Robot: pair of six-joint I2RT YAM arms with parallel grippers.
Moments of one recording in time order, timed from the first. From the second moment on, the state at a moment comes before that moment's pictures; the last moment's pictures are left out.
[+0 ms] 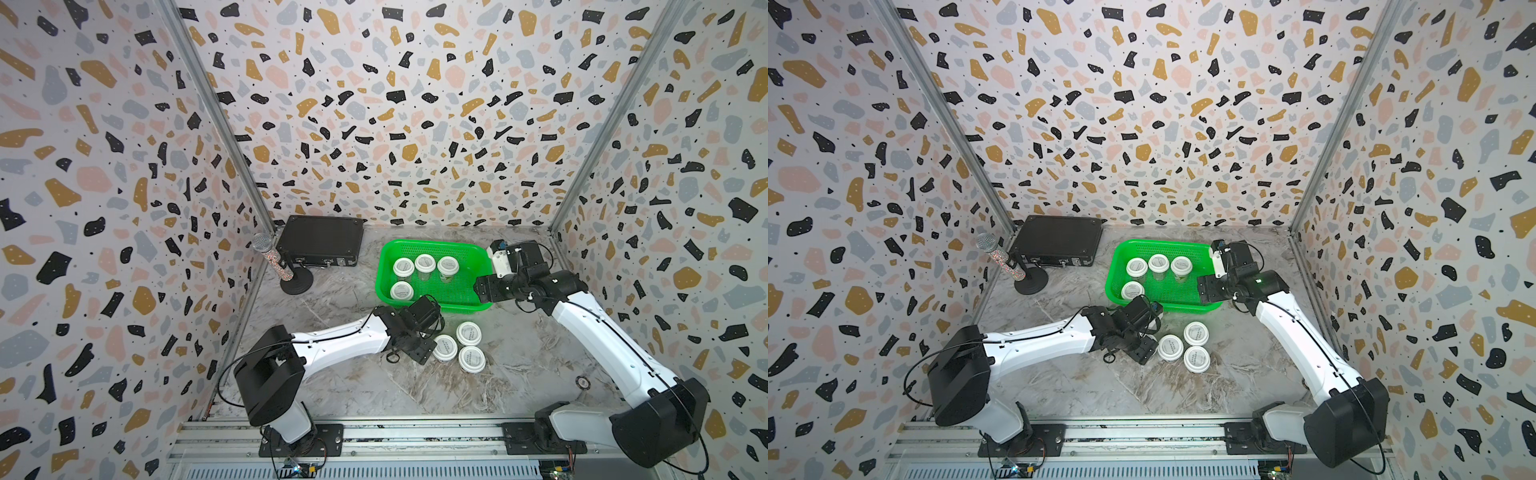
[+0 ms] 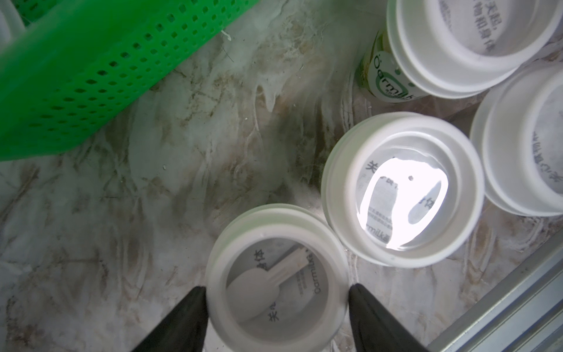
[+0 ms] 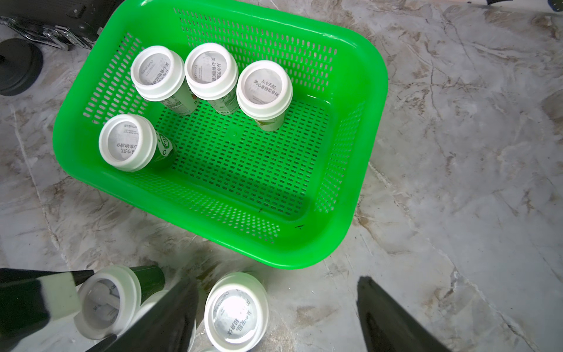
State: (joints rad) left arm -0.98 1.61 1.11 -0.67 -0.06 -0.24; right arm 0.38 1.28 1.21 -0.80 -0.03 0.13
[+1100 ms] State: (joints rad) left arm -0.98 1.38 1.29 -0.83 -0.12 -0.18; right arm 0.38 1.27 1.19 -0.80 -0.02 0.13
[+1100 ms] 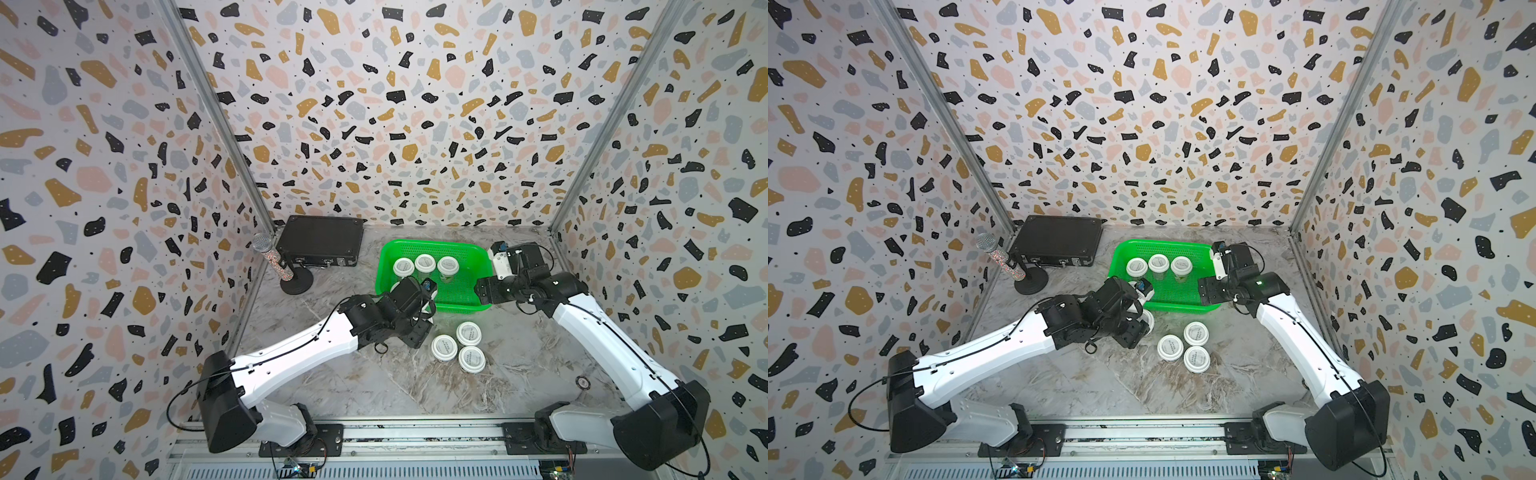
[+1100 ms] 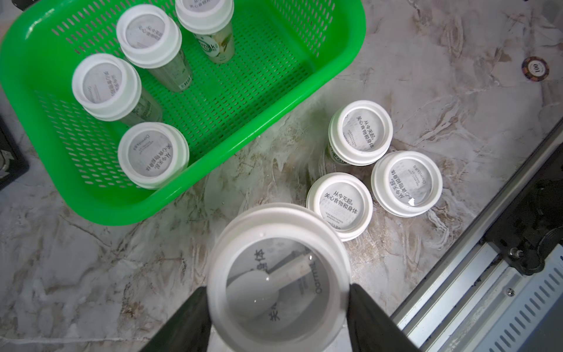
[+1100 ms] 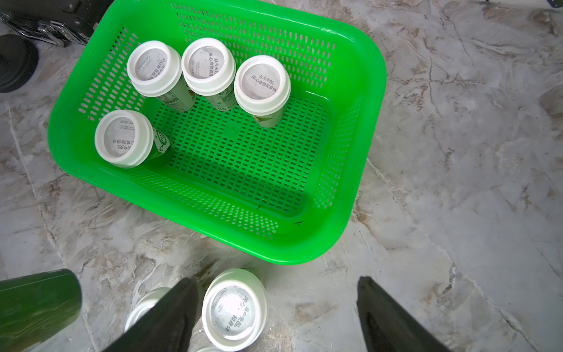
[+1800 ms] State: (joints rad) left arm -0.85 1.65 1.59 -0.78 -0.16 -0.13; right arm 0.38 1.23 1.17 -0.80 -0.01 0.14
